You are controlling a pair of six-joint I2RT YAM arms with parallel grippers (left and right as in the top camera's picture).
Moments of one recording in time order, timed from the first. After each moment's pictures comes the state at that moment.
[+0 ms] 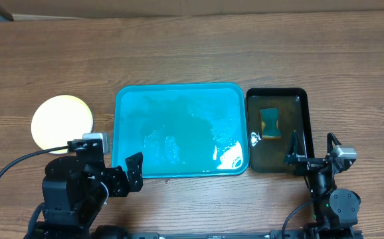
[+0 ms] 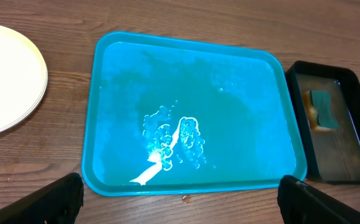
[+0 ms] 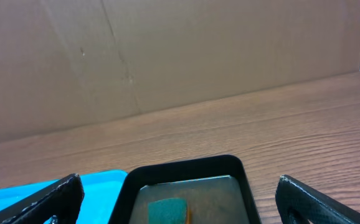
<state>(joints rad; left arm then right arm) -0.08 0.60 0.97 -1.10 0.14 -0.24 0.09 0.01 0.02 -0.03 0.06 0.23</state>
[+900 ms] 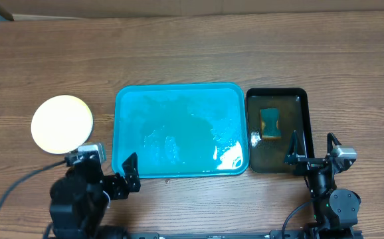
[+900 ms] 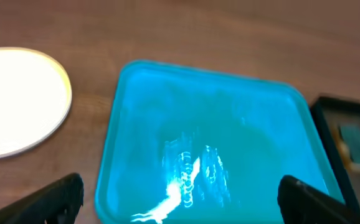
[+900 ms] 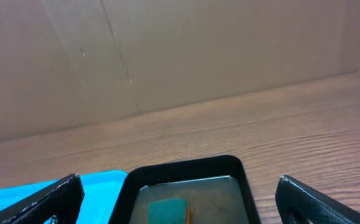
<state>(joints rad) -0.03 0.36 0.70 -0.88 0.08 -0.24 0.09 0.01 0.02 -0.03 0.06 0.23</state>
